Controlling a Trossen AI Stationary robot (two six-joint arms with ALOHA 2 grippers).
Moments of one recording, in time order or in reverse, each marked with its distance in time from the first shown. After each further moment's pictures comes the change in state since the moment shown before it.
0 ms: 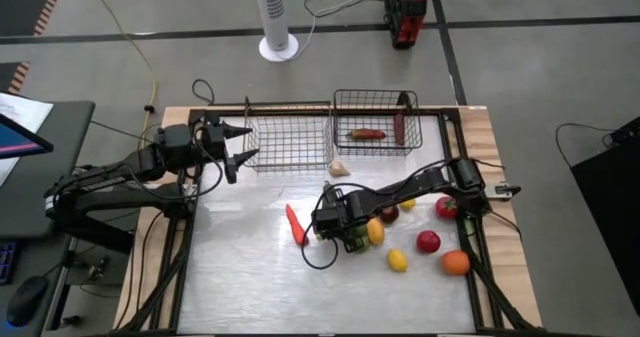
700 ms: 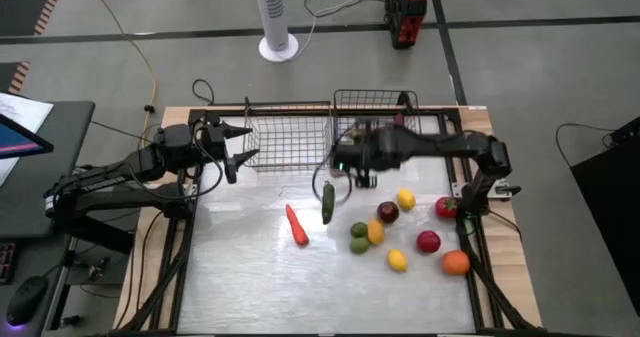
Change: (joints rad) left arm 0.000 0.000 0.000 0.000 0.000 -0.001; right arm -0.240 -0.254 0.300 -0.541 0.432 0.096
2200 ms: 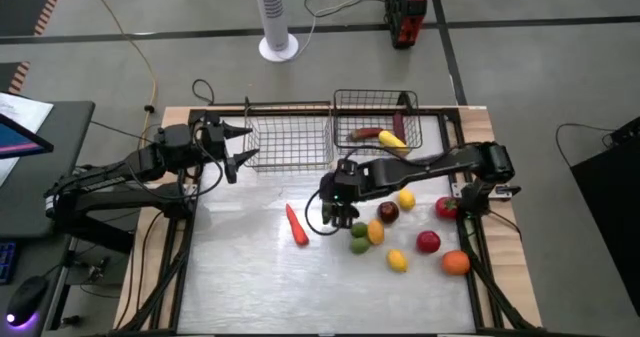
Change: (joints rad) left arm 0.000 0.000 0.000 -0.003 0.010 -0.014; right arm 0.137 0.003 -0.311 0.620 -0.357 0.274
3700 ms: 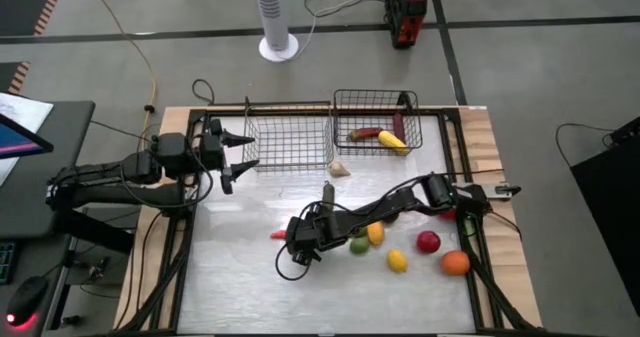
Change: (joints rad) left arm -0.164 -0.023 0.000 0.050 -0.056 -0.033; right arm 0.160 0.524 0.277 0.178 0.107 0.341
